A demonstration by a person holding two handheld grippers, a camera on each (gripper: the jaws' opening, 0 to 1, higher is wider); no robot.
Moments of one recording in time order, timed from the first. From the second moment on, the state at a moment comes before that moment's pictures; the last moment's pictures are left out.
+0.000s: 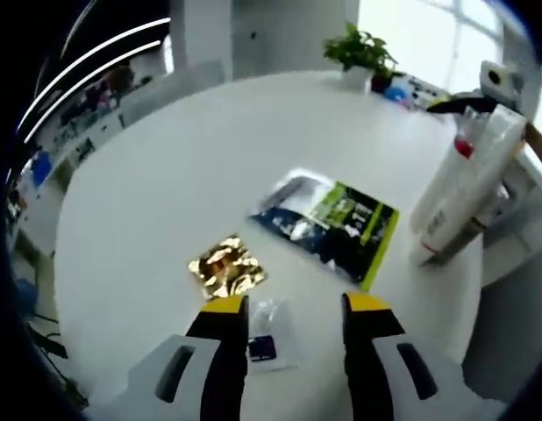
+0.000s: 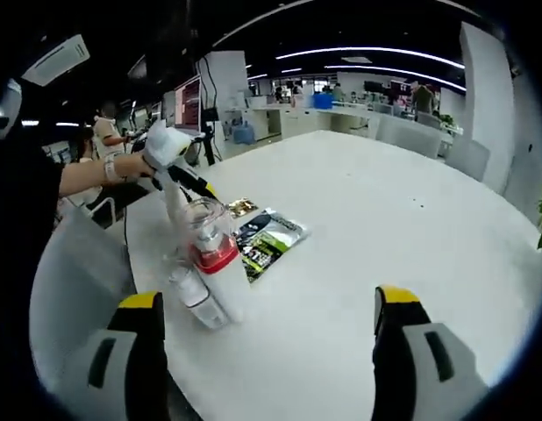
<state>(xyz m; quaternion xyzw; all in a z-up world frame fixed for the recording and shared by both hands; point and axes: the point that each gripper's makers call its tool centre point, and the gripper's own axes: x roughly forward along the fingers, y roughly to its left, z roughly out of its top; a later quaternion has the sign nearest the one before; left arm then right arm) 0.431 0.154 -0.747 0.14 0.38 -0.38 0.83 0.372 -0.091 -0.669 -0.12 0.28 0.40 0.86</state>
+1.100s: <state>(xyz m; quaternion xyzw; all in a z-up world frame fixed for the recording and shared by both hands) 0.444 0.099 -0.748 -0.04 0.41 -0.38 0.83 0.465 -0.050 -0.728 -0.10 0.35 0.37 0.86</state>
